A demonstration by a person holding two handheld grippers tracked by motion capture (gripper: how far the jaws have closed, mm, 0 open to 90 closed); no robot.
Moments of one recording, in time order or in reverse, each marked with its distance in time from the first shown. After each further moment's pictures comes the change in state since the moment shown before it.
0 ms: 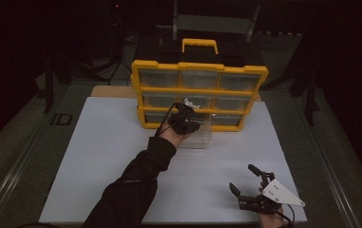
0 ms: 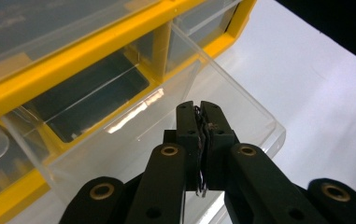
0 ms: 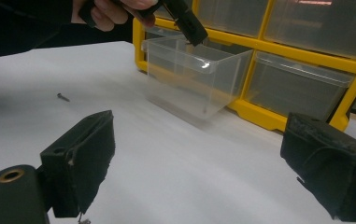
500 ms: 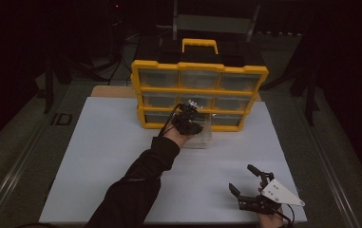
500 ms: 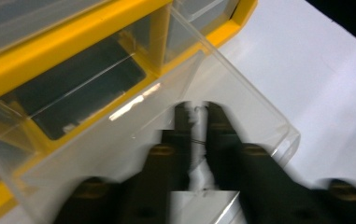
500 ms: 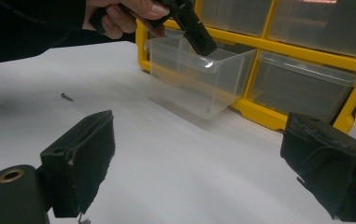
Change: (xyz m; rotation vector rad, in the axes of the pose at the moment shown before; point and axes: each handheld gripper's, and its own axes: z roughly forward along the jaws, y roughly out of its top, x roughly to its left) left arm -0.004 0.004 0.015 0.050 0.007 -0.012; right arm 0.000 0.000 0.001 0.003 0.012 0.005
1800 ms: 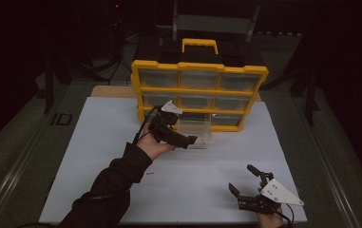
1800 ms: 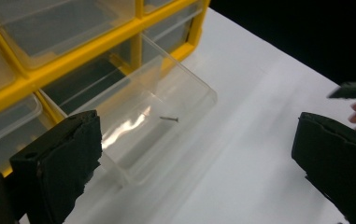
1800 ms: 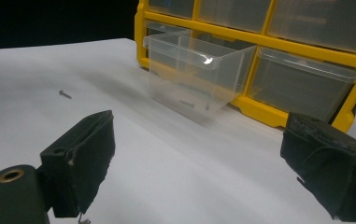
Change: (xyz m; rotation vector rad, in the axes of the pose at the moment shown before) left arm -0.002 -0.042 -0.097 -0.157 -0.100 0.070; right arm 0.000 -0.001 0.001 0.010 -0.004 0.001
